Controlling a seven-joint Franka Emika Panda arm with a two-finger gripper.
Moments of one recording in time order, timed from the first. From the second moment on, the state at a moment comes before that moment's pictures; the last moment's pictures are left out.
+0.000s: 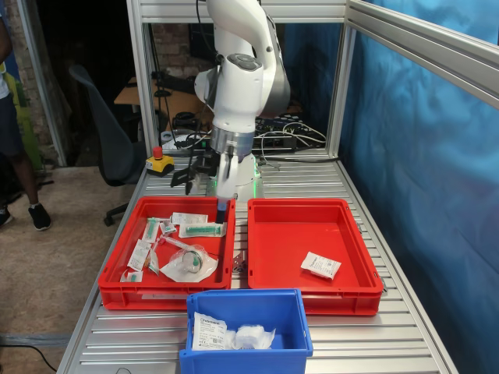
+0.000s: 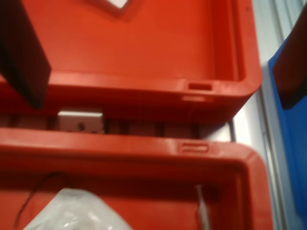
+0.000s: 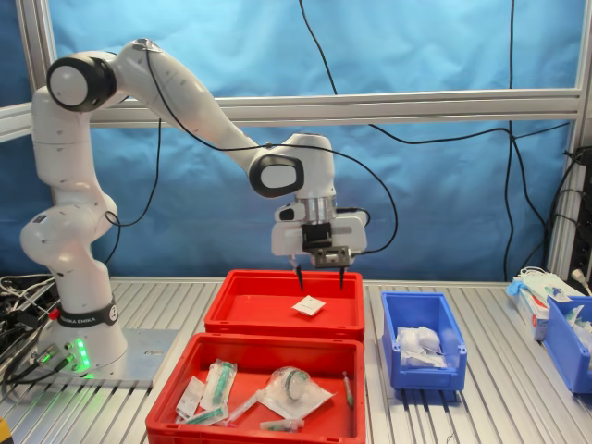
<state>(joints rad) -0.11 0.06 0.09 -2.21 -0.28 2.35 2.54</state>
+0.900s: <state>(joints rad) -0.20 -0.02 0.15 -2.23 0.00 2.28 2.45</state>
